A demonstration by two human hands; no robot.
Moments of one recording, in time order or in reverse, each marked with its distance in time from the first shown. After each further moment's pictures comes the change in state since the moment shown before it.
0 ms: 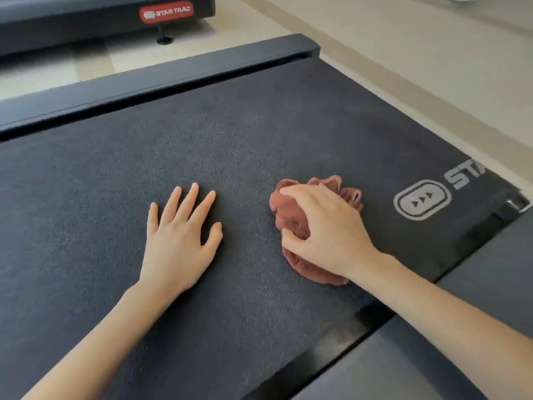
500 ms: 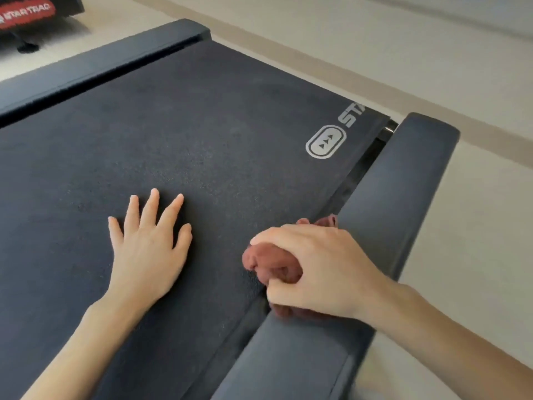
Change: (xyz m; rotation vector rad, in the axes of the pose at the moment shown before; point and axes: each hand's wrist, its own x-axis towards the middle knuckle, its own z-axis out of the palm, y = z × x) left_hand -0.021 0.024 -0.004 -0.009 -0.099 0.214; right_hand -0.122 -0.067 -0.045 0.074 -0.060 0.227
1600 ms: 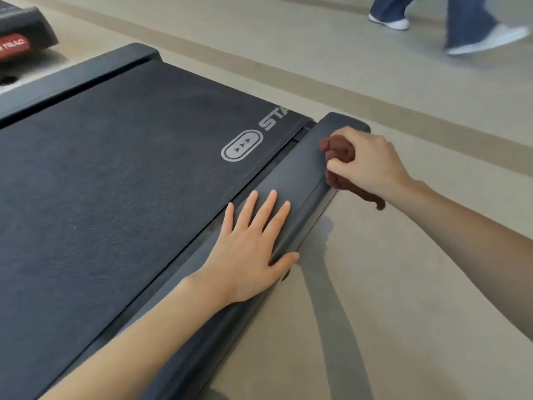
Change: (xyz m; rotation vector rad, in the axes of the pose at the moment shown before) left_hand -0.034 0.237 0.044 0.093 -0.177 0.586; right_hand -0.032 0.241 -0.105 -0.068 0.359 0.339
